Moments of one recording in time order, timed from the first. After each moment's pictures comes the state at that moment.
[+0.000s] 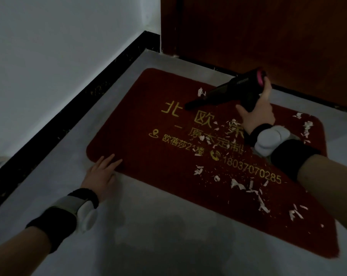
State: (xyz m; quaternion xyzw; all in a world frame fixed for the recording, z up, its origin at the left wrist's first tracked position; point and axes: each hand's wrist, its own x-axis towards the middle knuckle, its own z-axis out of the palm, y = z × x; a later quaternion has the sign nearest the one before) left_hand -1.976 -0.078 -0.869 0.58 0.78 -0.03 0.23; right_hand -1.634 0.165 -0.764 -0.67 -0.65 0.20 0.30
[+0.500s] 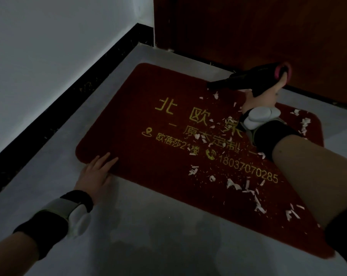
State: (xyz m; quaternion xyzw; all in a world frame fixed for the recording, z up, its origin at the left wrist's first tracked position) left_hand -1.972 -0.071 -0.873 0.59 0.78 -0.03 0.22; right_hand -1.646 0.215 -0.766 -0.79 -0.45 0.18 0.37
